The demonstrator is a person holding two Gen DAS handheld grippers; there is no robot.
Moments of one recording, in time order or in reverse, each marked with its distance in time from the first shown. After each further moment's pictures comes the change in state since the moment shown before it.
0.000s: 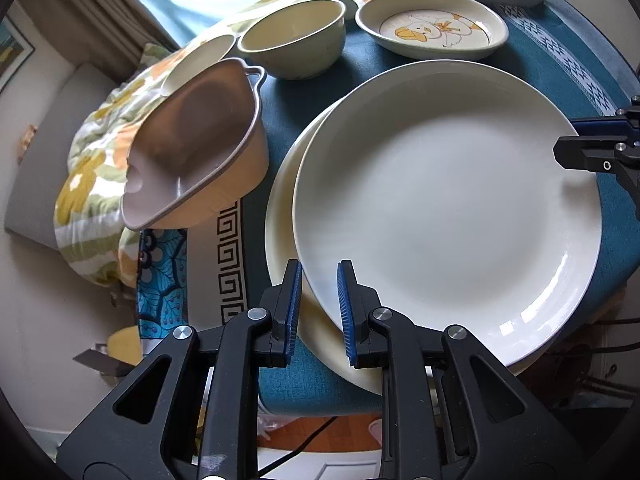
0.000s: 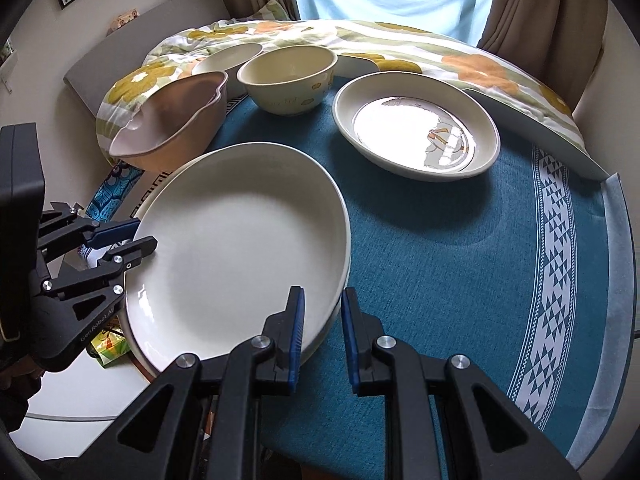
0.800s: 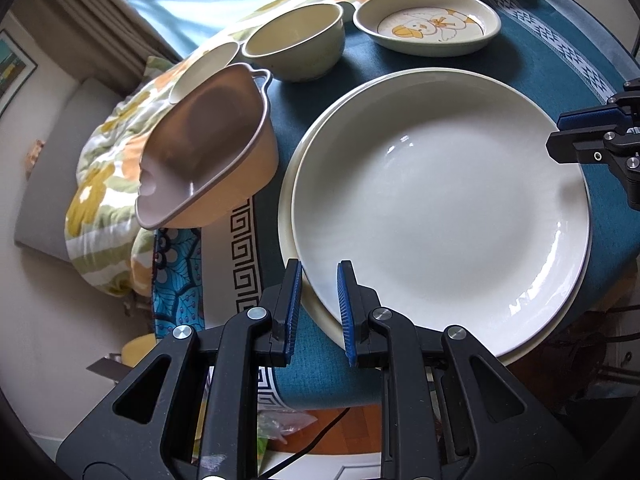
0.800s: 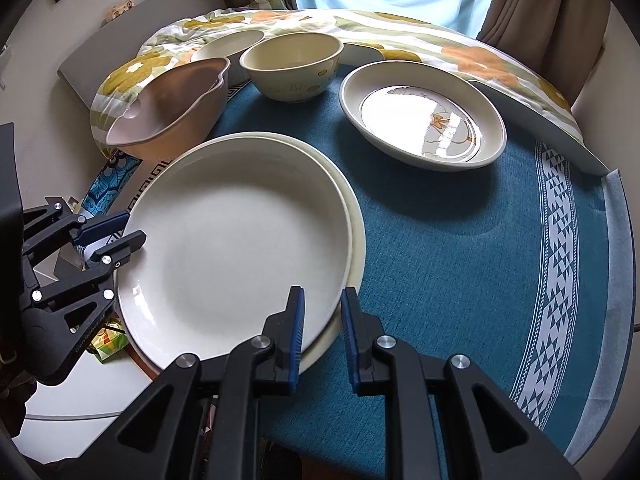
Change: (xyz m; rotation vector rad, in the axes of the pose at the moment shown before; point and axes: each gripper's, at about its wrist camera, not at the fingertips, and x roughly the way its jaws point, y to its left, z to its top) left arm -0.010 0.002 -0.009 0.044 -0.018 0.031; right arm 0.006 0.014 -0.001 0.011 0.037 -0.016
